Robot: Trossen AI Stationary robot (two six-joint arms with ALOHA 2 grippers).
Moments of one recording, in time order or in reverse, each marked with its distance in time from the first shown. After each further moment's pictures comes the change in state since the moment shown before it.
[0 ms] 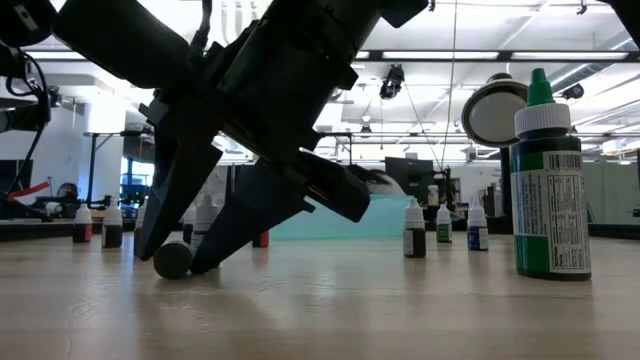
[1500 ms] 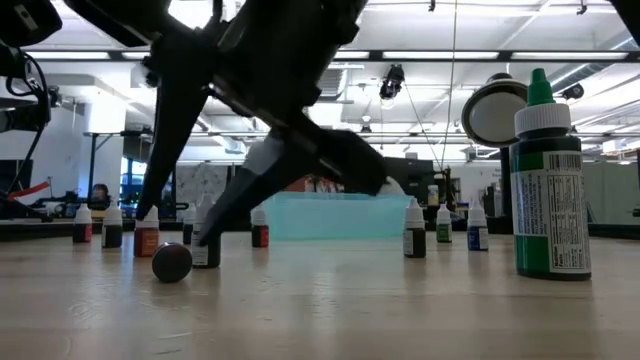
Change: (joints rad) left arm 0.000 0.000 0.001 0.000 0.000 0.000; right arm 0.003 -0.044 0.056 -0.084 0.001 0.204
